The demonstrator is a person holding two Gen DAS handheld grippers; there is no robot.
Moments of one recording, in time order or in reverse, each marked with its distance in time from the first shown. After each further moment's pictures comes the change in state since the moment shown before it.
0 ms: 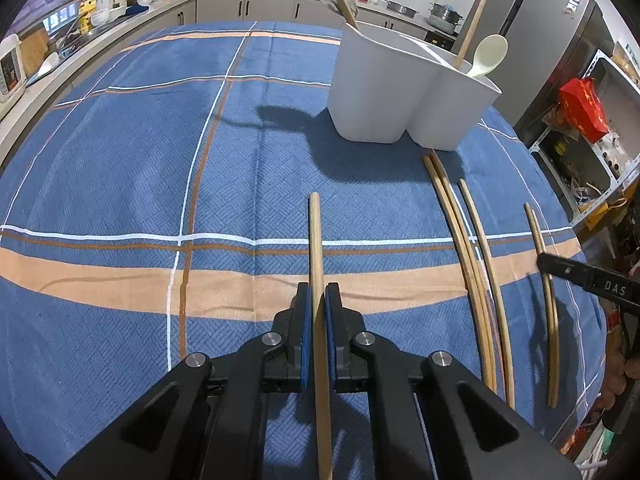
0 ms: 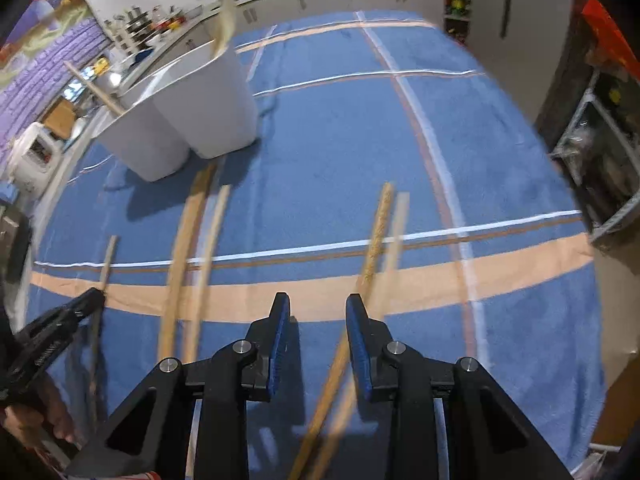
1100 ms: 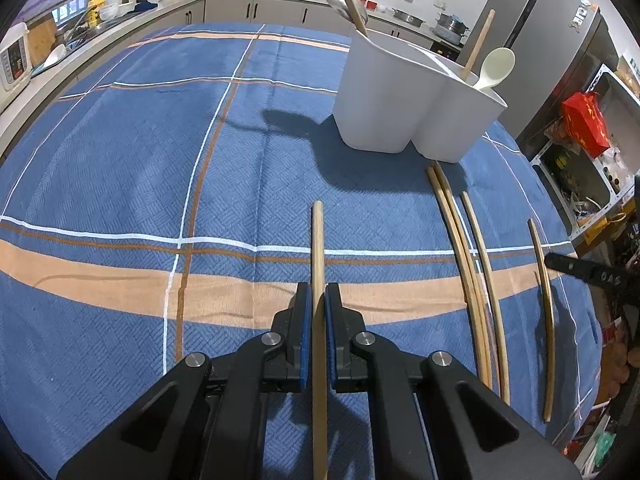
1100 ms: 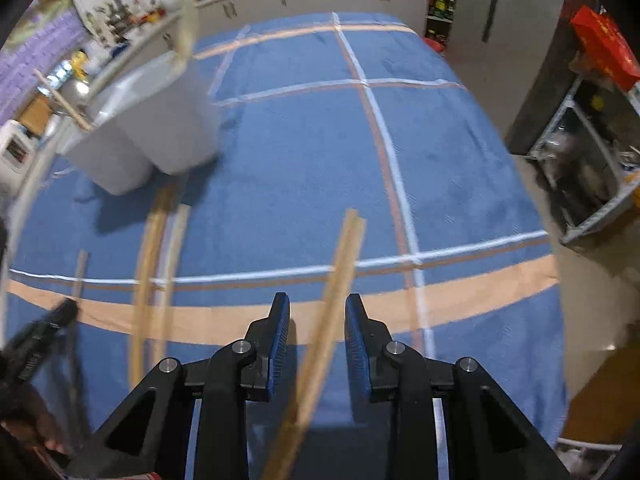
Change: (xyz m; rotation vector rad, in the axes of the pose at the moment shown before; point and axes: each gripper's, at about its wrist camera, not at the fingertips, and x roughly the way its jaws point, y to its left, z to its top) left arm 0.001 0.003 0.003 -0.040 -0.024 -0.010; right arm -0.006 -0.020 0.020 0.015 -0.013 -0.228
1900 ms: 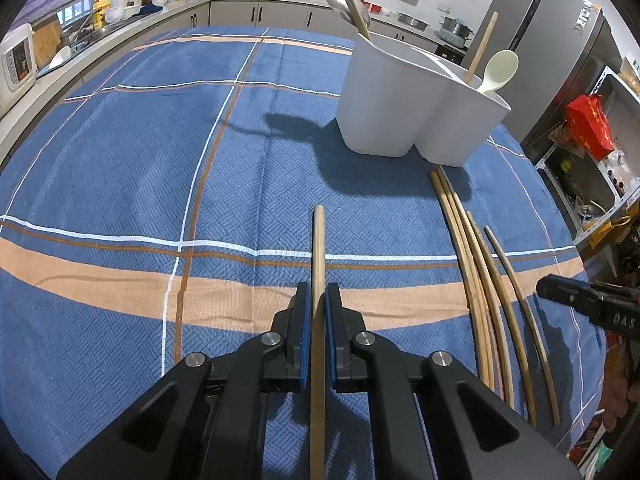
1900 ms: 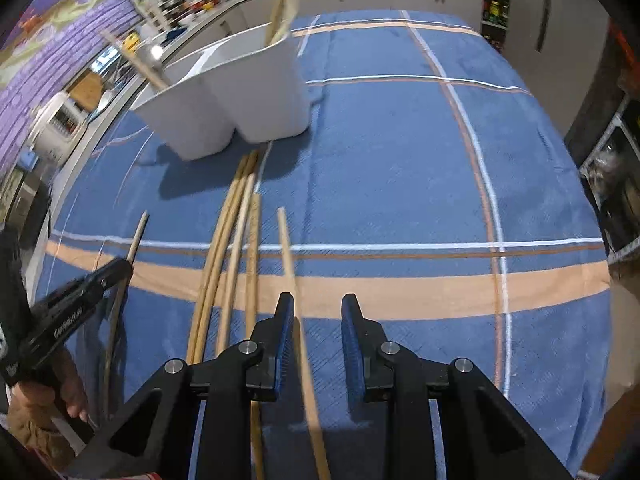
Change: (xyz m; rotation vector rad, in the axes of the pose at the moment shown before) left arm 0.000 -0.004 -0.001 -0.004 -0.016 0.022; right arm -0.005 0.047 -0.015 -0.153 0.001 0.212
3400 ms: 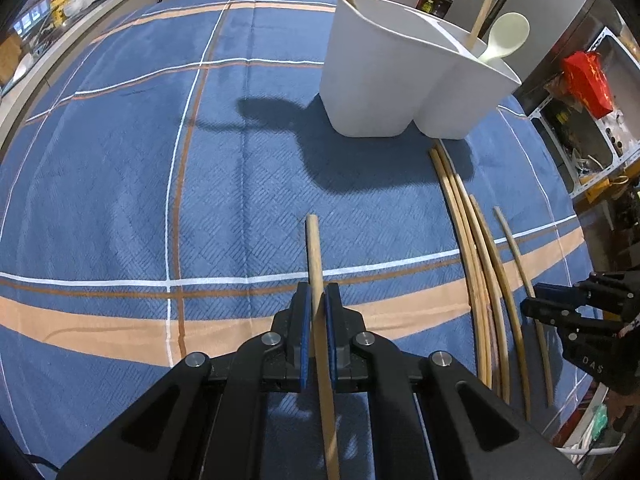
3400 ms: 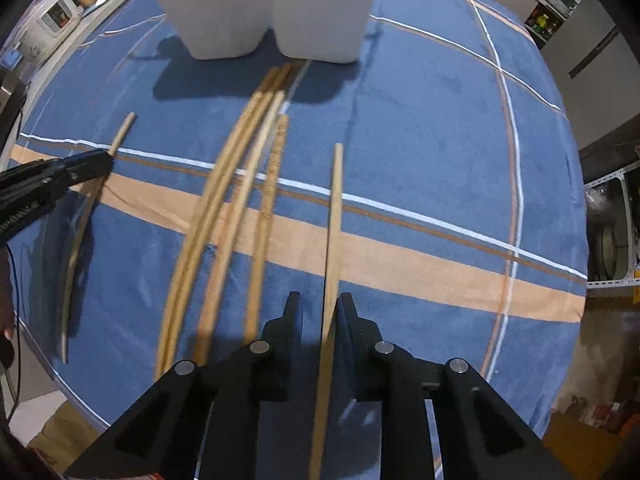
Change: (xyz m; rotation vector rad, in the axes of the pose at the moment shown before) left arm 0.027 -0.012 0.037 0.090 0.203 -0.021; right arm 0.028 0.026 0.011 -0.195 0.245 -0.154
